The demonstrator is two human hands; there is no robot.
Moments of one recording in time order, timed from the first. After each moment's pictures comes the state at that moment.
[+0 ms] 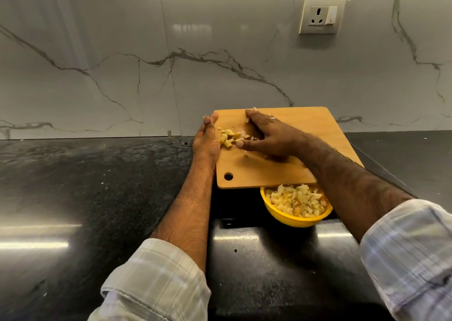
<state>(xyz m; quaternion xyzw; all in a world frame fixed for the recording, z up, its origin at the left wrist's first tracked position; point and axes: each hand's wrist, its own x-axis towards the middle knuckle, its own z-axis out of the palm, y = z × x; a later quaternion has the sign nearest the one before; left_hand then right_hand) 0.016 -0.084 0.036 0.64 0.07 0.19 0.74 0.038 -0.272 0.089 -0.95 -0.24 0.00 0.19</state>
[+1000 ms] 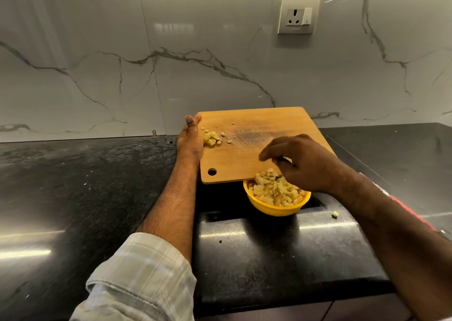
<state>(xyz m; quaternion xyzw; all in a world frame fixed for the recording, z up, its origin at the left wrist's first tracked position) 0.008 -0.088 0.040 0.68 0.09 0.20 0.70 -0.078 -0.343 0.074 -0.91 -0.33 -0.16 0.16</state>
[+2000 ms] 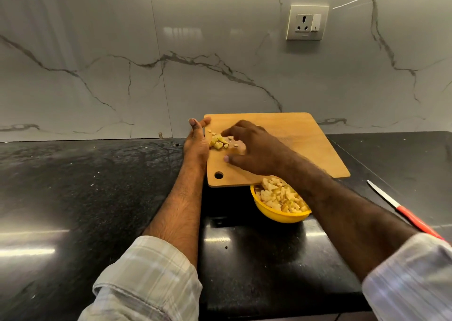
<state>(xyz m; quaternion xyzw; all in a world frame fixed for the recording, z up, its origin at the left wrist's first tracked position) 0.013 -0.084 0.042 0.66 0.10 0.18 0.73 -0.020 -0.255 0.078 -0.92 -0.31 -0.13 0.19</state>
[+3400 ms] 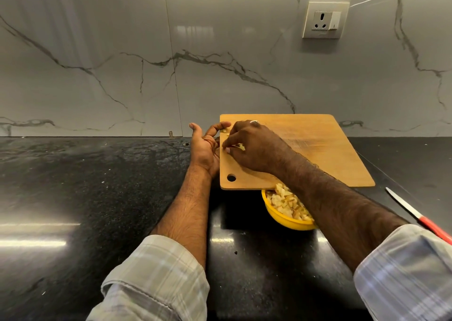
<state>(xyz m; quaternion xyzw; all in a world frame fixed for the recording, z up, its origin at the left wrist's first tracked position) 0.043 -0.065 0.013 0.43 -0.02 0.02 0.90 0.002 -0.224 0.077 -0.91 -0.35 -0.21 0.10</state>
